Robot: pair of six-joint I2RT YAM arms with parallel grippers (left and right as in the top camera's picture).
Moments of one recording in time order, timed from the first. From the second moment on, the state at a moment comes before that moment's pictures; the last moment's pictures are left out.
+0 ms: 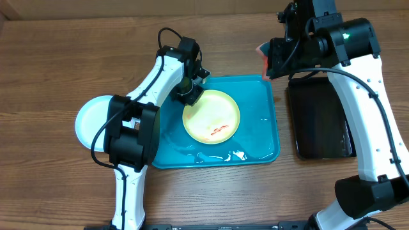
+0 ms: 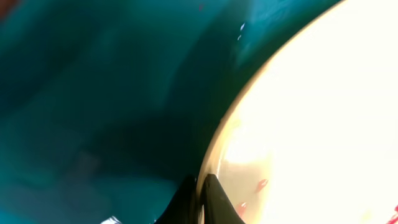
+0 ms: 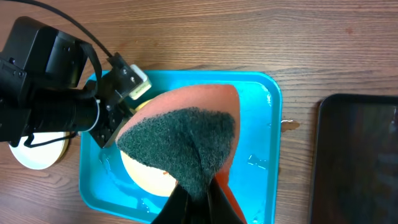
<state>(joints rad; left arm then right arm) -0.32 2.26 1.79 -1.08 0.09 0.25 0.26 1.78 2.04 -1.34 -0.20 0.25</state>
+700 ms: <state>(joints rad) -0.31 2.26 1.78 -1.33 0.09 -0.58 0.36 1.79 1.66 -1.04 -0.29 0.40</state>
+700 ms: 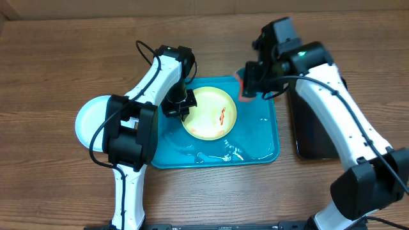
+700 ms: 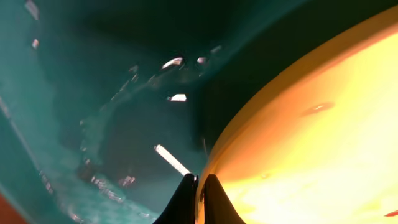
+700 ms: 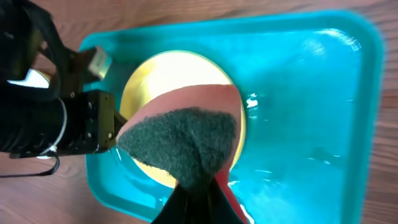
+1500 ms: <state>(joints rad) -0.31 2.17 1.59 -1.05 0.12 -0.50 0.44 2.03 1.50 -0.79 -0.24 0.61</state>
